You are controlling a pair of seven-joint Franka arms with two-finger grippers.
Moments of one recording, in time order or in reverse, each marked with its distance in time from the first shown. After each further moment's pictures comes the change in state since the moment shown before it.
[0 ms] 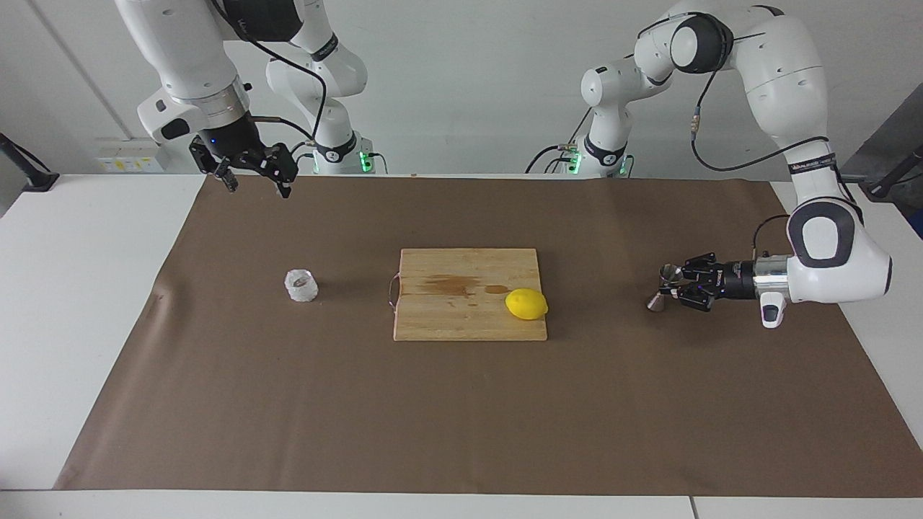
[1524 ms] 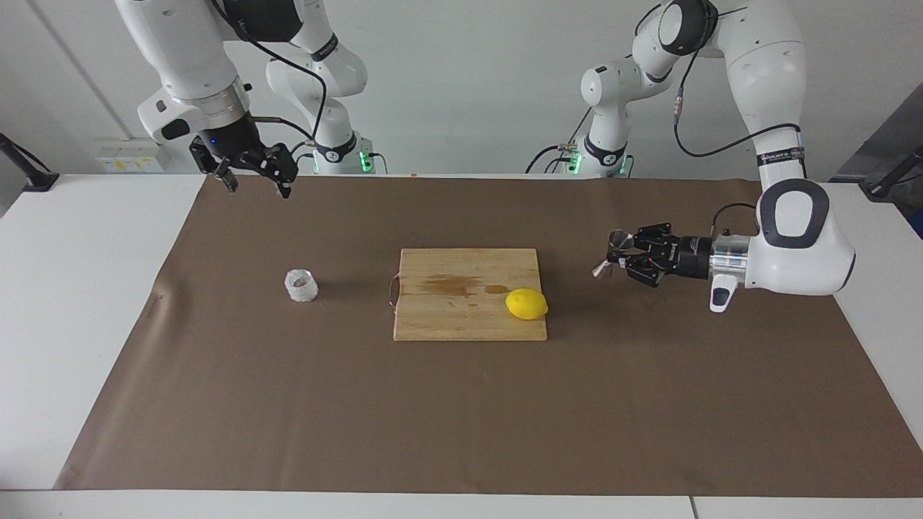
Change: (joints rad) left arm -0.042 -0.078 -0.194 0.012 -0.223 -0.112 -0.283; right arm 0.000 0.000 0.000 -0.001 0.000 0.000 0.000
